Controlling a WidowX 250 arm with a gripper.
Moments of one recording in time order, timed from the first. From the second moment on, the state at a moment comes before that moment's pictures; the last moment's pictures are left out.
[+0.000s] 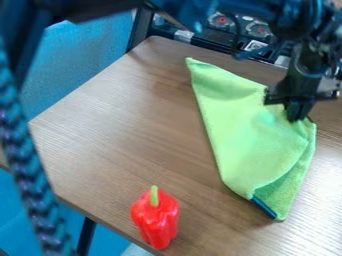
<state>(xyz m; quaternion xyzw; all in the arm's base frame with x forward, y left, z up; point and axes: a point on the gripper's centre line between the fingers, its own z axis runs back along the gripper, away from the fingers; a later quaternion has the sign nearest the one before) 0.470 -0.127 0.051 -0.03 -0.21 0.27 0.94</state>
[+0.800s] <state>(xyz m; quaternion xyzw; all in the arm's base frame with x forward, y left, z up) 0.446 -0.039 0.085 -0.07 -0.21 0.31 0.92</state>
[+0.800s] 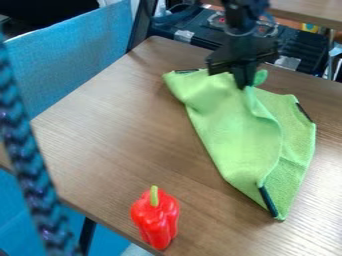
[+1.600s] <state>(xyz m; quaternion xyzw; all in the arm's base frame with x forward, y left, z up) 0.377 0.107 0.067 -0.10 -0.20 0.30 0.93</state>
